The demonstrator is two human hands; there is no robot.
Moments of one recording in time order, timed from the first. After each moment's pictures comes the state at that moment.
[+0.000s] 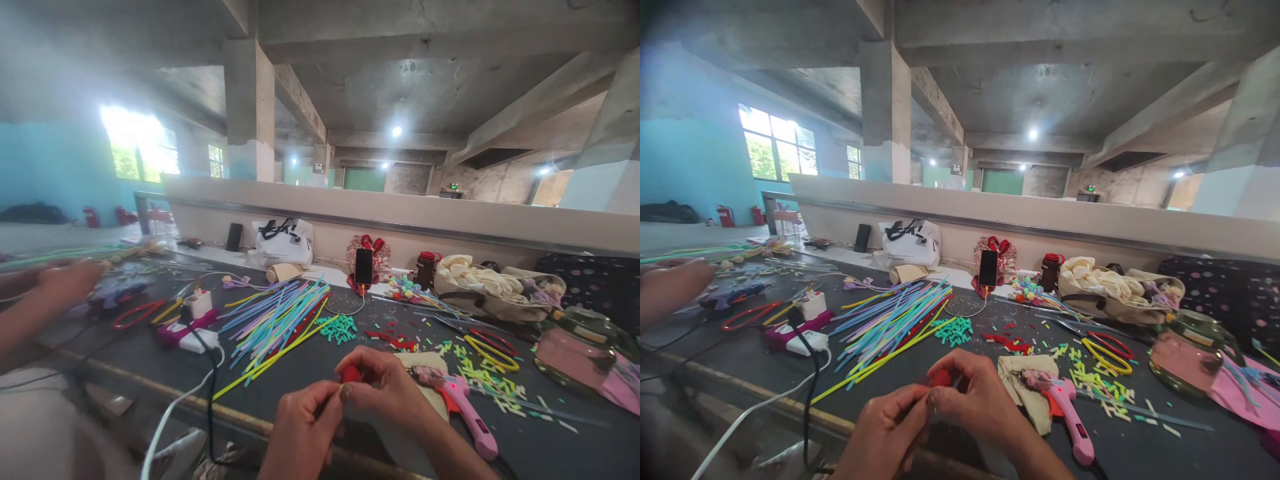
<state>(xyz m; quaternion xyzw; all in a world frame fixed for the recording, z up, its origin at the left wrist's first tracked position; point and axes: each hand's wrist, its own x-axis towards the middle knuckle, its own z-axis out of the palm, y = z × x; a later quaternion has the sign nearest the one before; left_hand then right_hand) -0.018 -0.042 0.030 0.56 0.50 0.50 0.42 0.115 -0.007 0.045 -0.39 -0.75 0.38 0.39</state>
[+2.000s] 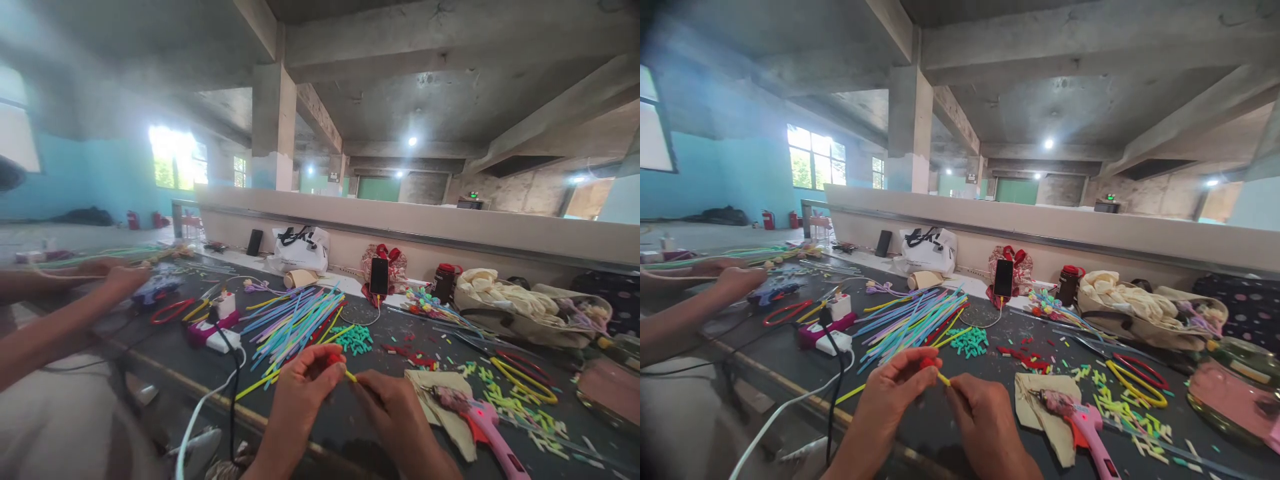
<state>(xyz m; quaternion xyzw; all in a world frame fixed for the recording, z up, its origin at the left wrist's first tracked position) -0.044 -0.014 0.044 0.42 0.42 0.64 0.49 0.097 -0.012 0.034 -0.43 -0.81 0.16 0.35</state>
